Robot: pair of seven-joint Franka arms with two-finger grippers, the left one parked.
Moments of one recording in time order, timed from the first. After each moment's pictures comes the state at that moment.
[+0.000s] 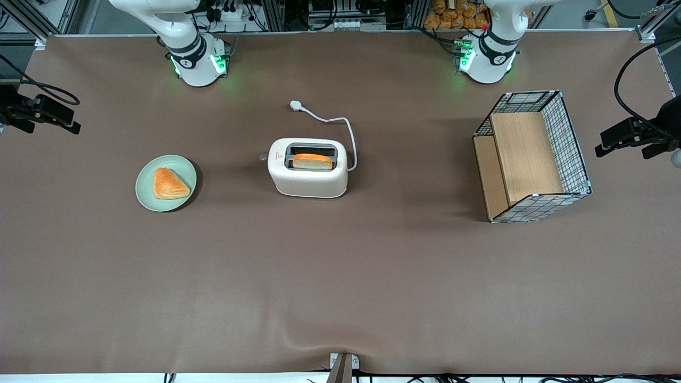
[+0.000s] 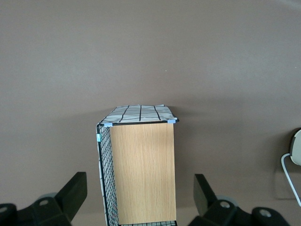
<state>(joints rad) -0.01 -0.04 -0.06 -1.58 0.03 1.47 -0.01</state>
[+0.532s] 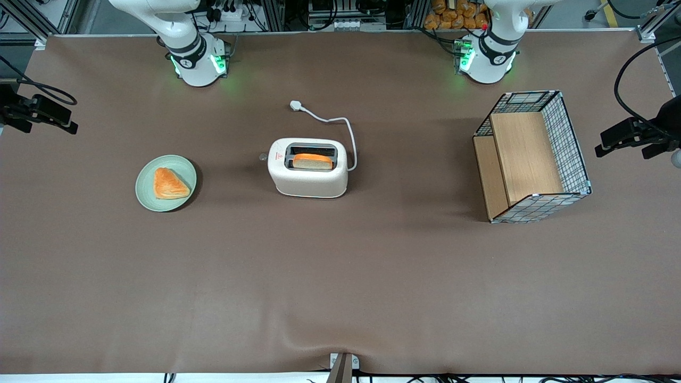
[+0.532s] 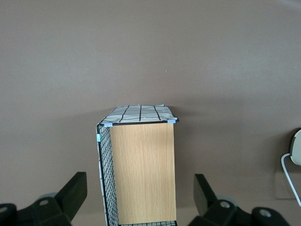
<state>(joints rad) -0.01 -0.04 -0.06 -1.57 0.02 1.47 -0.01</state>
